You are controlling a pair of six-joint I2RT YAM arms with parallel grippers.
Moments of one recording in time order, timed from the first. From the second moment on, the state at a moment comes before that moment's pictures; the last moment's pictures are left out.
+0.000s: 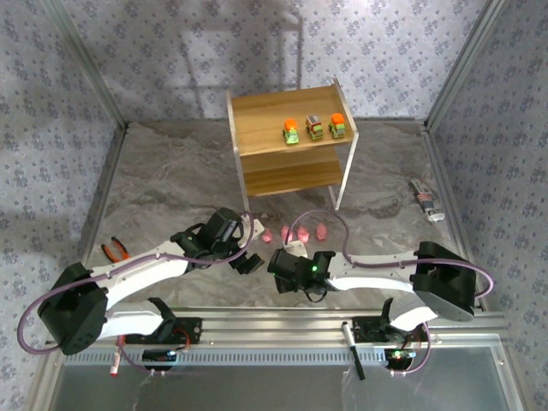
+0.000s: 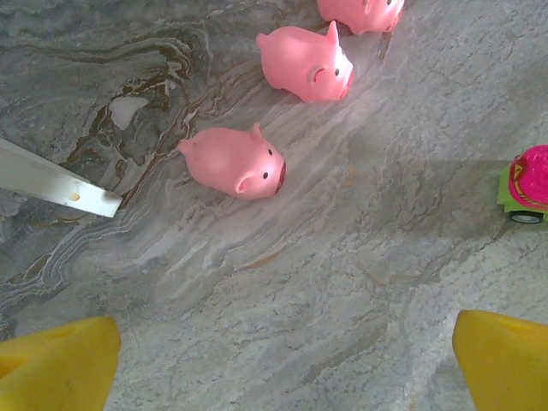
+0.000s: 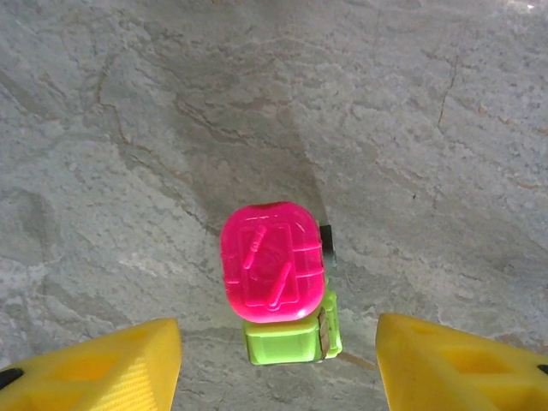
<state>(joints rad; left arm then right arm) -0.81 1.21 0.63 -0.30 0.06 0.14 1.22 1.46 0.77 -0.53 0.23 0.92</state>
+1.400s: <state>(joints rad) -0.81 1.22 0.64 -0.32 0.06 0.14 1.21 1.57 0.83 -0.57 0.21 0.83</state>
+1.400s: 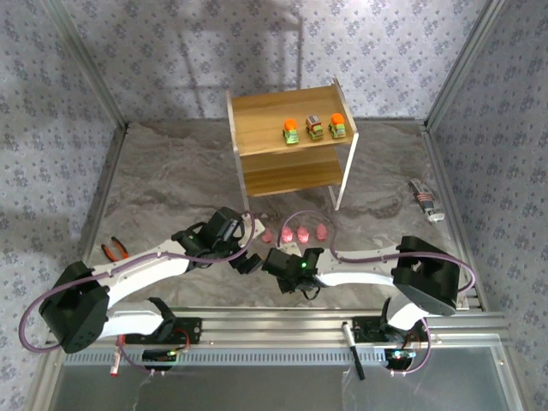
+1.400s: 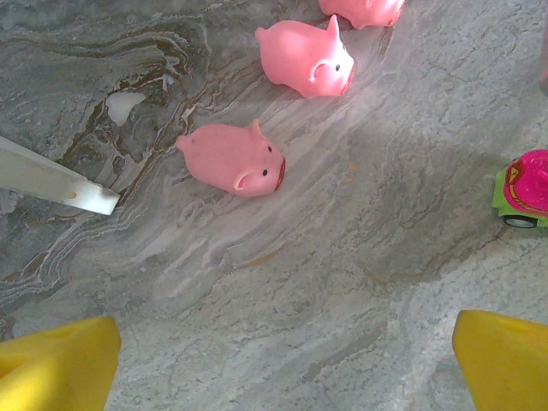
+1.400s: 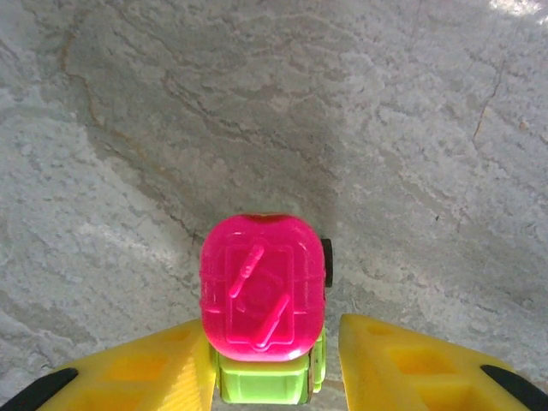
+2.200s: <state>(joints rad) -0.81 1.22 0.64 -0.32 0.06 0.14 1.22 1.50 0.93 -0.71 0.27 0.82</state>
